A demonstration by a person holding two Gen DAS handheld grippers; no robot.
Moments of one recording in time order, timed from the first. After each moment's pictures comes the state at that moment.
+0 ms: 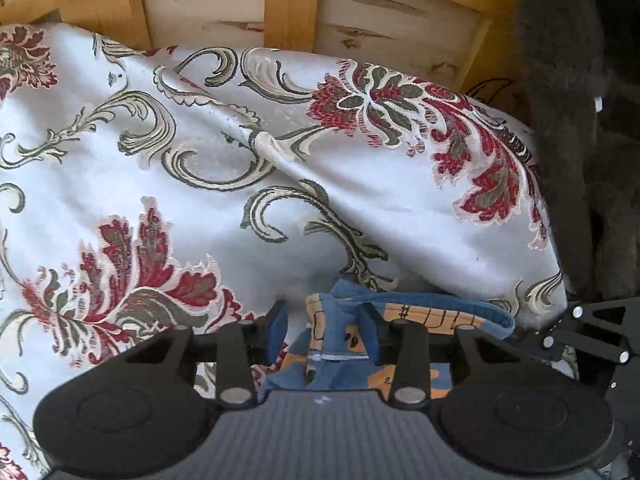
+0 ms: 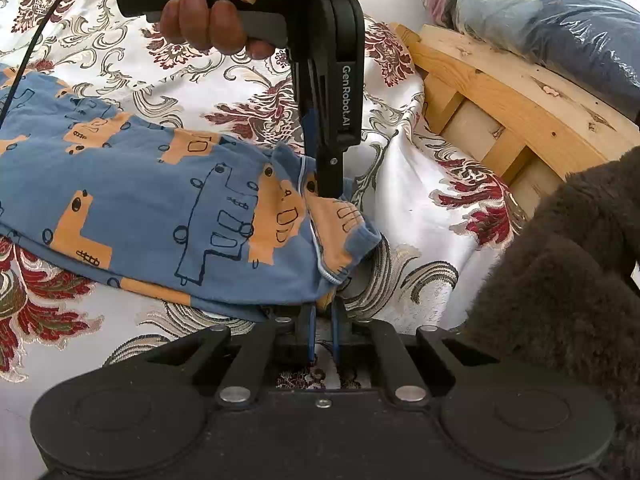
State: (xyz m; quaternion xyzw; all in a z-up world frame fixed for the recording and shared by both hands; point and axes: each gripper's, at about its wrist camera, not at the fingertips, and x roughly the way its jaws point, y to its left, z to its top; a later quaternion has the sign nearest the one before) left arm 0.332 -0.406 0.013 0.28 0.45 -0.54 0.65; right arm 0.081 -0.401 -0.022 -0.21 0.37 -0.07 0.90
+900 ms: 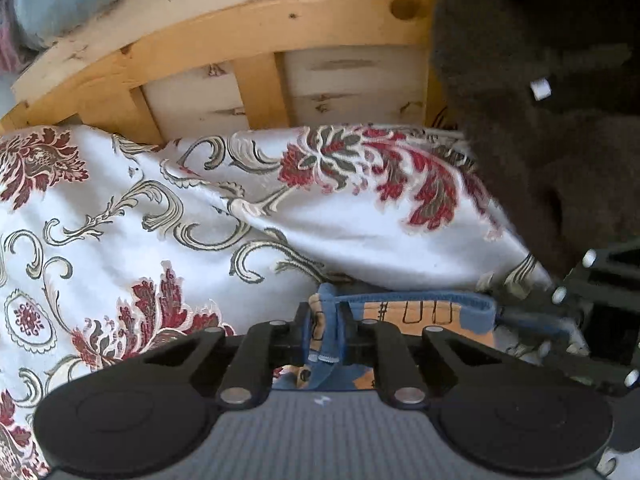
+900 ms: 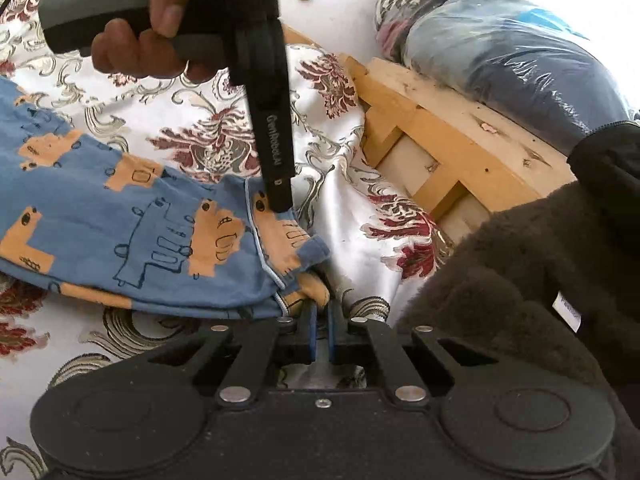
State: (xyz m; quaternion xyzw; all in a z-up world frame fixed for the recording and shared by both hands) left arm 0.272 -0.393 0.031 0.32 0.31 -0.54 0.72; right arm 0.082 -0.400 -0.007 -0.27 0.31 -0.15 0.90
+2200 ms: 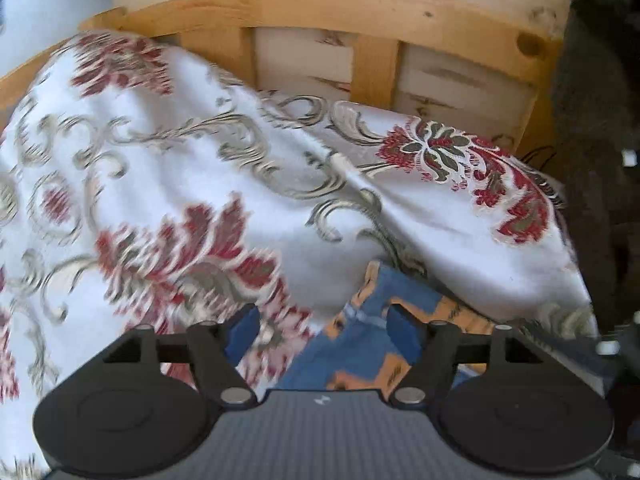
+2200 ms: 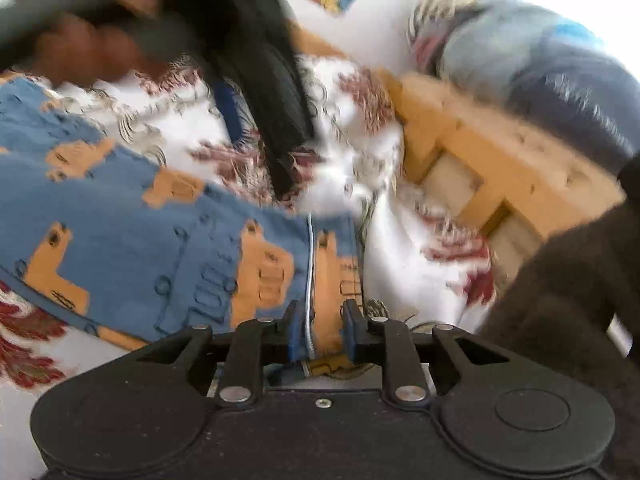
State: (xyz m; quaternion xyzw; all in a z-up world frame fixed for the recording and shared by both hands) left arm 0.291 -0.355 0.022 0.19 0.38 -0.44 0.79; right arm 0.091 -0.394 -0.022 -0.24 0.30 -0.11 0.92
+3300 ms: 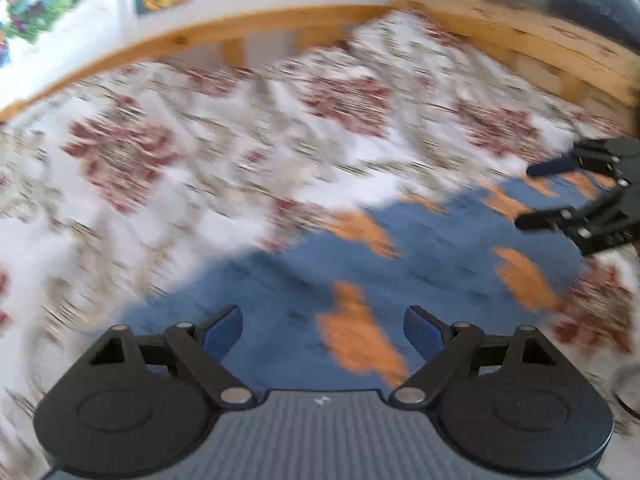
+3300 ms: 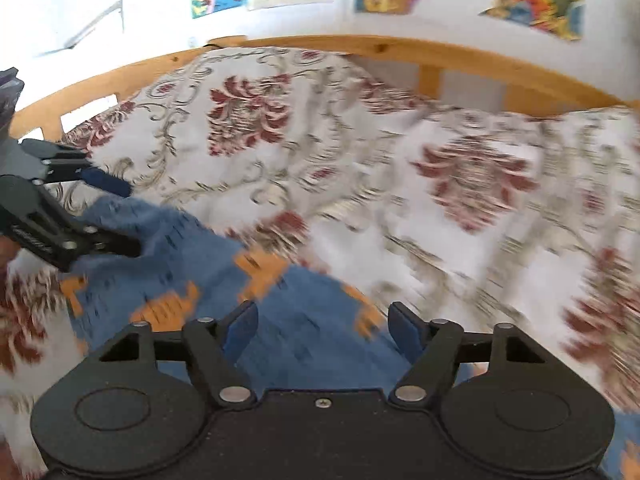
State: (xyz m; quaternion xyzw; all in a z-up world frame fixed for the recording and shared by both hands) left arm 0.190 0.045 0.042 0.12 0.38 -0.18 0.90; right arm 0.226 -0.197 0.022 -0.07 0.34 0.29 0.89
